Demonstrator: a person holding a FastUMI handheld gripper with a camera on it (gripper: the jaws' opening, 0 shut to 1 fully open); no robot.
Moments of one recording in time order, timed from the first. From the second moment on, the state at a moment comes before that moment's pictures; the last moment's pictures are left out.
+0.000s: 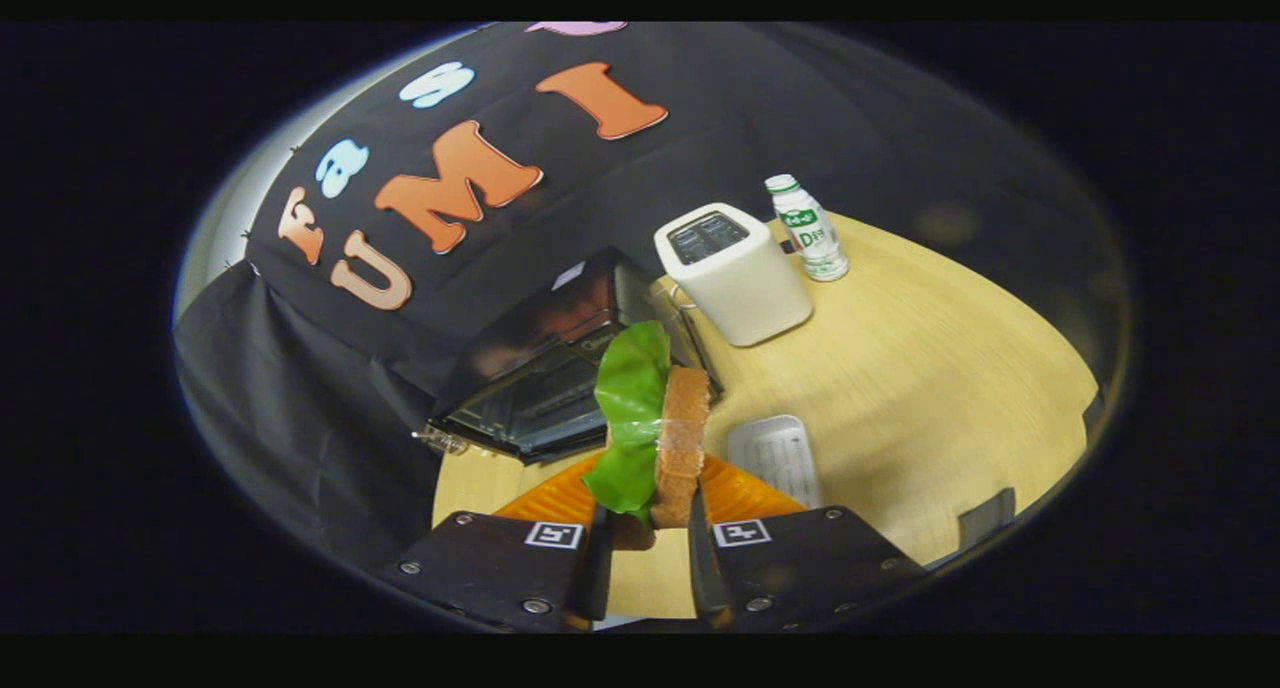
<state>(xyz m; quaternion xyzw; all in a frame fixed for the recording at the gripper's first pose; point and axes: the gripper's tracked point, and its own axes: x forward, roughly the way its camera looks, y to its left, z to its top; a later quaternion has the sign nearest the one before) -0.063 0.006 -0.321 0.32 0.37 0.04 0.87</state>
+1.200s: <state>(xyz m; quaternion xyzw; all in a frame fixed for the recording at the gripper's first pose) 0.040 0.162 -0.378 0.47 0.34 0.08 0.81</state>
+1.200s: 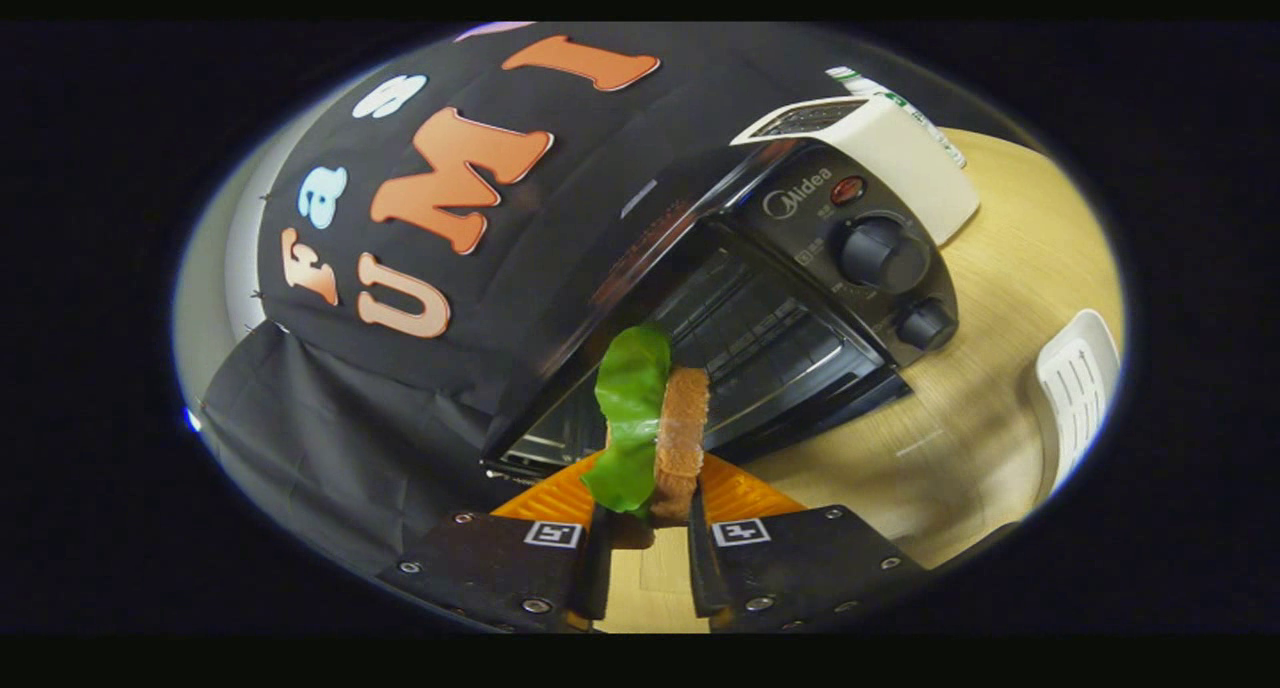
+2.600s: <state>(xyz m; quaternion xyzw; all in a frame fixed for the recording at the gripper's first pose) 0.105 0.133 -0.424 0.25 0.30 -0.06 0.92</state>
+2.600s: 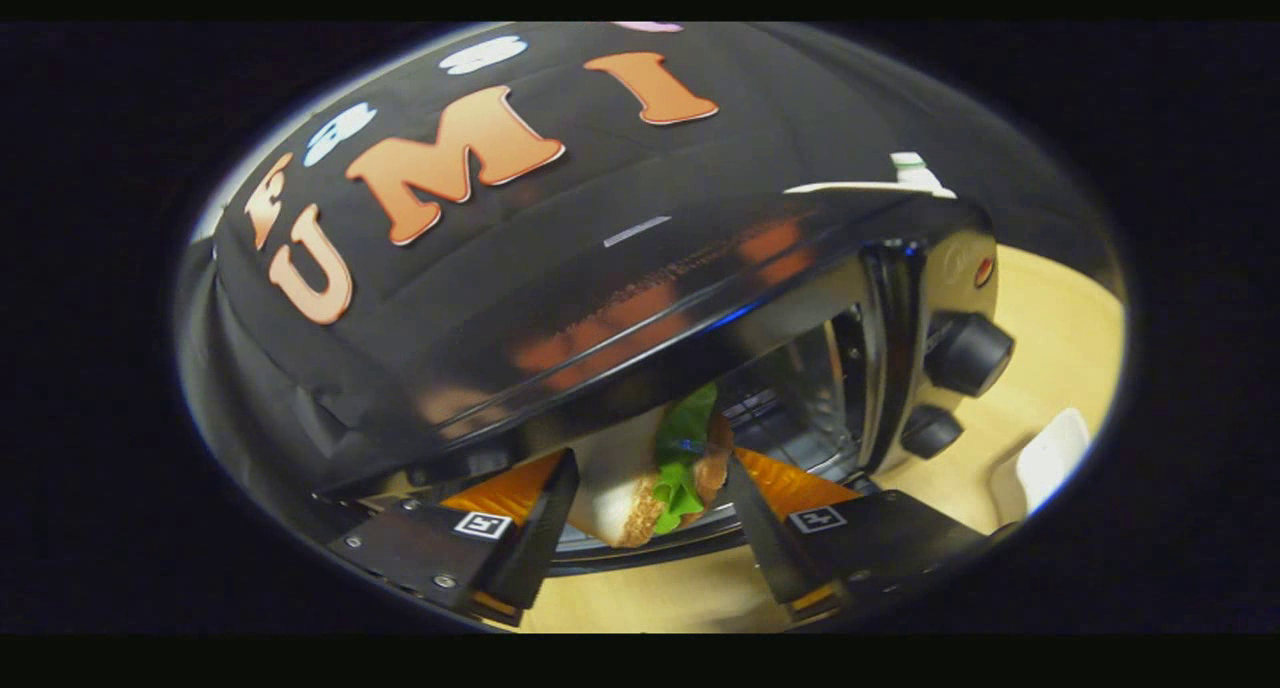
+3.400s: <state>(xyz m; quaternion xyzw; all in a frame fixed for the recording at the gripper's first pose) -0.046 0.126 -0.399 0.13 0.39 0.06 0.91</state>
